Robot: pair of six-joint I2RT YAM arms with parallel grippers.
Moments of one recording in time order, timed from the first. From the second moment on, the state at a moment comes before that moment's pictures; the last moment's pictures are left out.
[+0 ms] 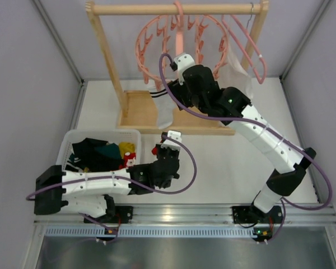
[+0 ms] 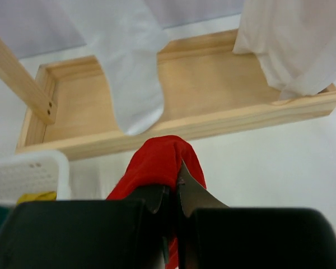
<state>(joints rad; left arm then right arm) -1.33 1.26 0.78 0.30 -1.14 -0.07 0.89 1.65 2.01 -0.85 0.46 -0.02</state>
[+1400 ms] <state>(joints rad) -0.48 0.82 0.82 -0.57 -0.60 -0.62 0.89 1.37 1.69 -0.78 0.39 0.09</state>
